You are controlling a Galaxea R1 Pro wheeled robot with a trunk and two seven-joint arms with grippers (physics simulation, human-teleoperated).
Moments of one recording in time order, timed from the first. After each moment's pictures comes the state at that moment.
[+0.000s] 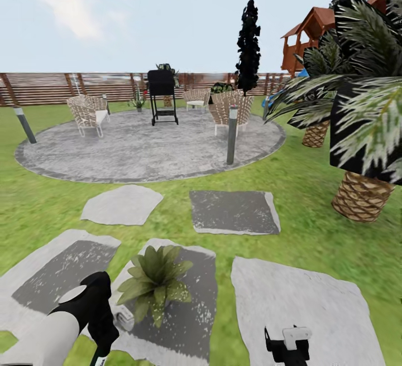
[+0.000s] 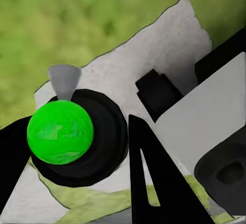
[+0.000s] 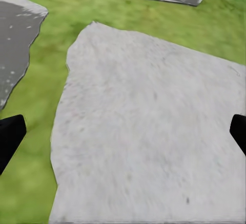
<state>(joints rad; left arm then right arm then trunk) -0.67 0.12 0.00 -0.50 -1.22 0.76 -1.31 -0.38 -0.02 -0.16 -0.17 0.30 -0.58 -0.13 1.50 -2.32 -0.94</state>
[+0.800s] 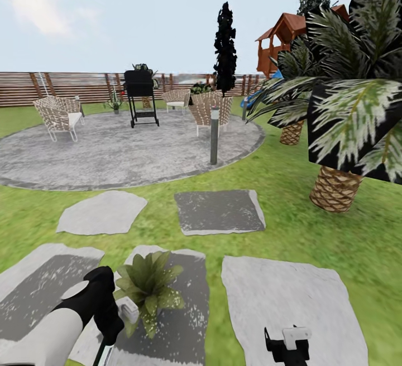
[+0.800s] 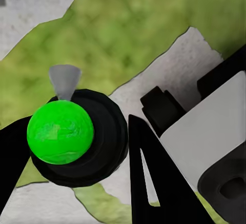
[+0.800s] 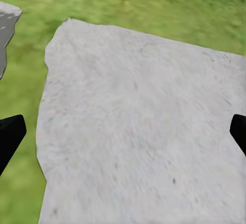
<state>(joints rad) -0.67 0.11 -0.01 -0.55 -1.19 0.76 -1.30 -0.38 -0.02 -0.16 -0.17 0.30 -0.58 -0.13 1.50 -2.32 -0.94</state>
